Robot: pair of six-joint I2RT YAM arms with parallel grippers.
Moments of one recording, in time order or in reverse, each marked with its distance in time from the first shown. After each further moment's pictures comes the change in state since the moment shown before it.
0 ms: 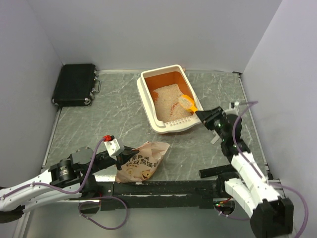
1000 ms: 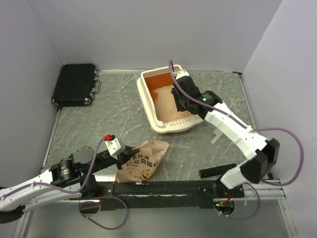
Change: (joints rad) left arm 0.008 0.013 0.000 0.005 0.000 -0.001; right arm 0.528 0.719 1.101 -0.948 0.593 -0.838
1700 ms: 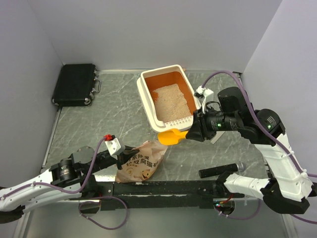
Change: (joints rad) left arm 0.000 -0.001 0.000 0.000 0.000 0.000; right arm -0.007 -0.415 0.133 -0.473 -0.753 0.037
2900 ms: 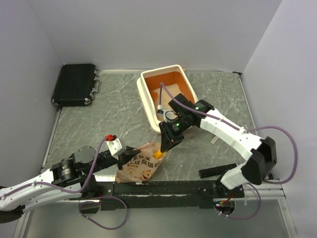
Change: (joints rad) left arm 0.000 0.016 0.000 0.010 0.015 0.000; right arm 0.061 0.364 -0.335 0.217 -0.303 0.112
